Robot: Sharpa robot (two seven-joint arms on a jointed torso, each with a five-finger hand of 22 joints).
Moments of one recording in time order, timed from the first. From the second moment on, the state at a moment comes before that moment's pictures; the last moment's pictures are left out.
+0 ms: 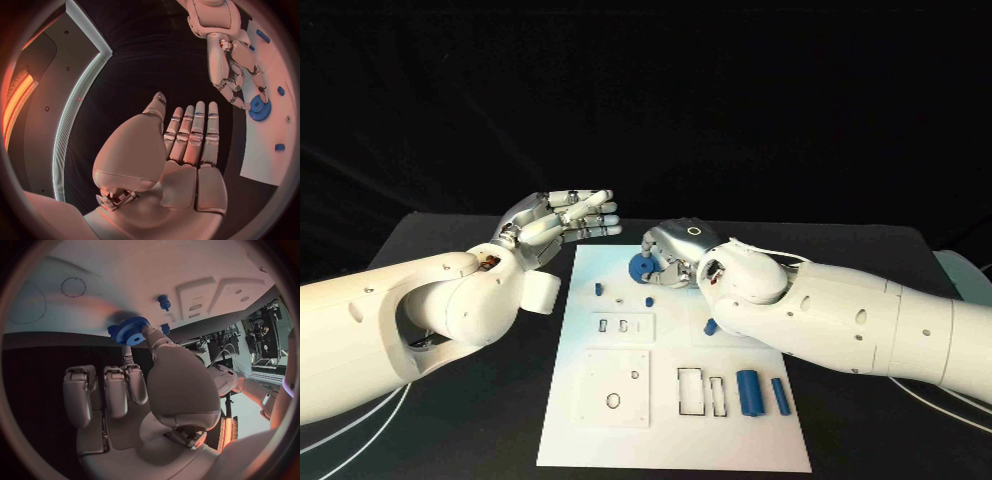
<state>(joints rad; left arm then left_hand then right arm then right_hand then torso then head) 1.28 -1.03 -0.02 1.79 0.06 -0.34 0.41 1.45 0.02 0.01 0.14 0.05 0.90 0.23 0.10 0.07 0.94 0.19 0.10 0.07 0.97 0.15 0.12 0.08 0.17 0.76 0.28 0.32 0.12 1.30 -0.47 -0.13 1.36 -1.74 -0.40 -0.30 1.28 -0.15 0.22 0.10 0.33 0.93 0.12 0.41 0.26 1.46 0.03 1.45 1.31 1.47 -0.03 1.55 1.31 0.03 1.46 0.08 1.53 1.31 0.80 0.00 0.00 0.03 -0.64</state>
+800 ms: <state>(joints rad) 1.28 -1.03 -0.02 1.79 0.06 -0.34 0.41 1.45 0.02 0.01 0.14 0.05 0.90 0.23 0.10 0.07 0.94 0.19 0.10 0.07 0.97 0.15 0.12 0.08 0.17 0.76 0.28 0.32 0.12 1.29 -0.47 -0.13 1.35 -1.74 -0.39 -0.29 1.24 -0.15 0.22 0.12 0.28 0.86 0.13 0.35 0.24 1.43 0.05 1.43 1.31 1.47 -0.02 1.55 1.31 0.03 1.46 0.08 1.53 1.31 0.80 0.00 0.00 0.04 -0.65</state>
